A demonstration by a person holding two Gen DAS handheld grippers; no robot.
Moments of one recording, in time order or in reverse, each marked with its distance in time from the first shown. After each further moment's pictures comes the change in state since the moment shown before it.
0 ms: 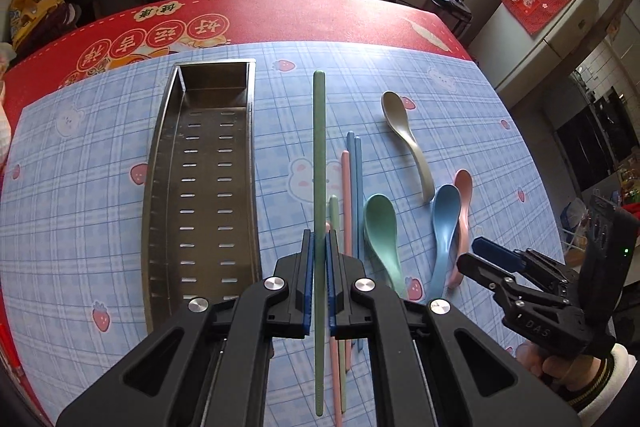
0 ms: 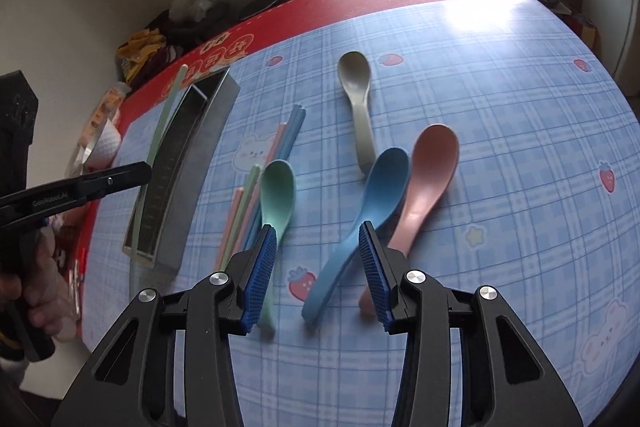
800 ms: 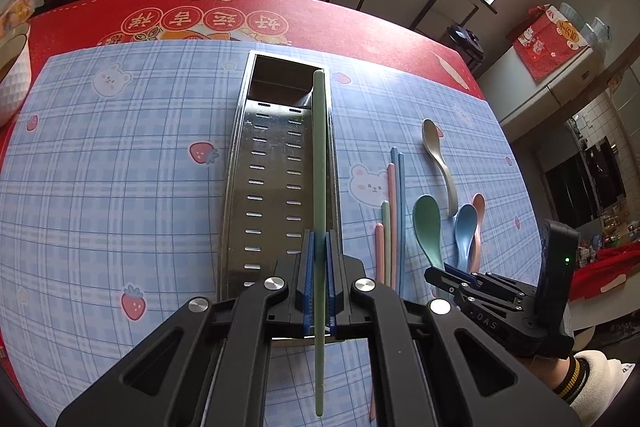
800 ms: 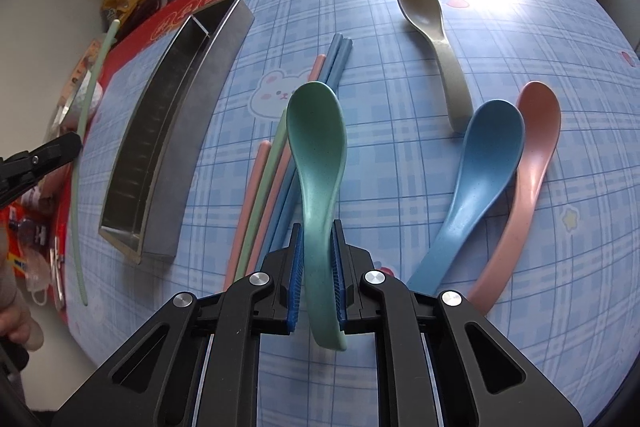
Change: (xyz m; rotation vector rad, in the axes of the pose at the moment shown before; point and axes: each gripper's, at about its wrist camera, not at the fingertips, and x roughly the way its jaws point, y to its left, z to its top) left arm -0.016 0.078 -0.012 -0.133 -0.046 -0.063; right arm 0.054 0.035 0.002 0.031 0.112 -0.061
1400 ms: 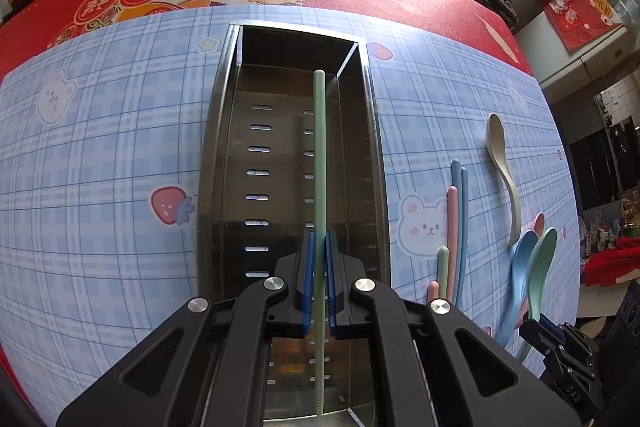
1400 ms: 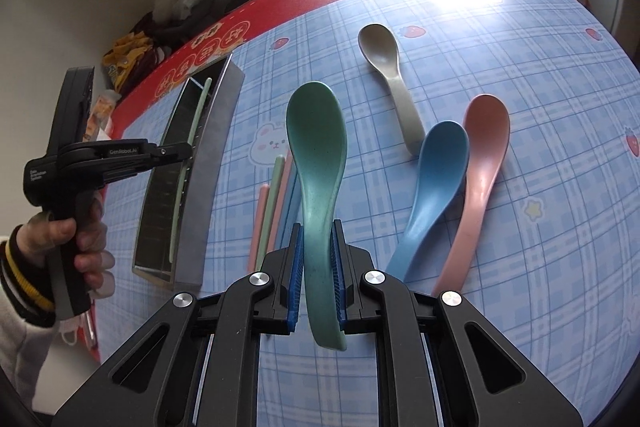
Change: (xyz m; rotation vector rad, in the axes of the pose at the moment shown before) left arm 0.104 0.011 0.058 0.018 0.186 0.071; right arm -0.037 -0.026 -0.004 0.135 -0.103 0.039
